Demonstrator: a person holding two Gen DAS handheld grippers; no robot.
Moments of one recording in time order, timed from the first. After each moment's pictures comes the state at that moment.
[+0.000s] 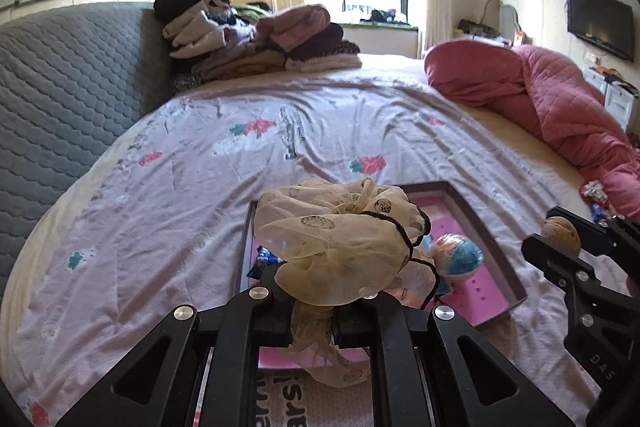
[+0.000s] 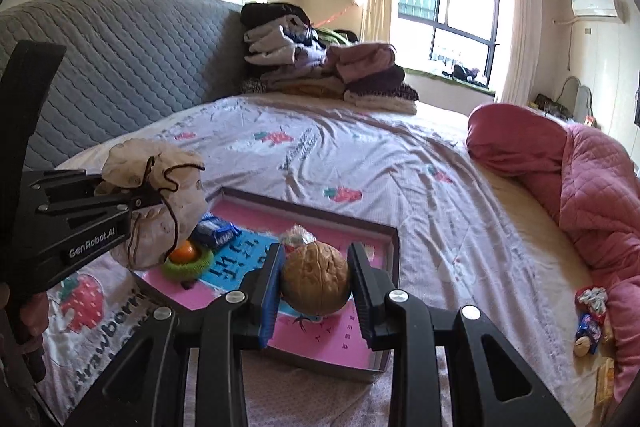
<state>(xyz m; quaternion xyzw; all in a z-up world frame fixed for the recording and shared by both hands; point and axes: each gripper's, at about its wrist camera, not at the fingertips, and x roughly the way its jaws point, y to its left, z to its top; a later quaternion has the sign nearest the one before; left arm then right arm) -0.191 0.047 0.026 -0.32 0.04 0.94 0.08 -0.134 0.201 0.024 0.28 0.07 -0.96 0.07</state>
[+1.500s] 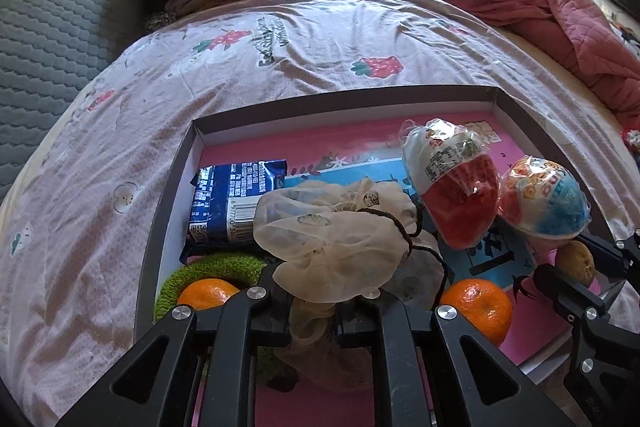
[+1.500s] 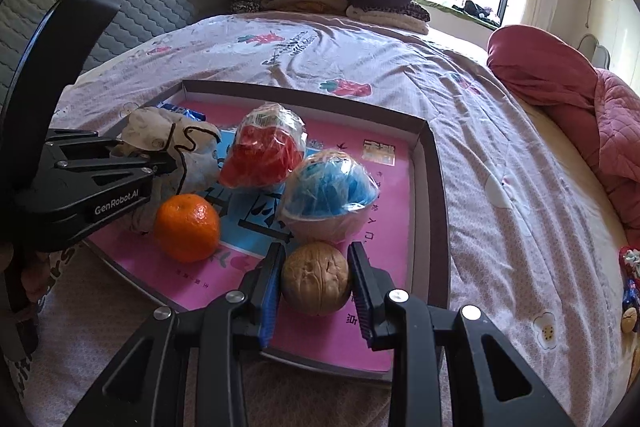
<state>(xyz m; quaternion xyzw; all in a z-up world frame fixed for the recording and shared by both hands) -0.280 0.073 -0.089 -0.43 0.07 0.90 0.08 -0.195 0.211 -0.082 0.40 0.07 -0.91 0.07</state>
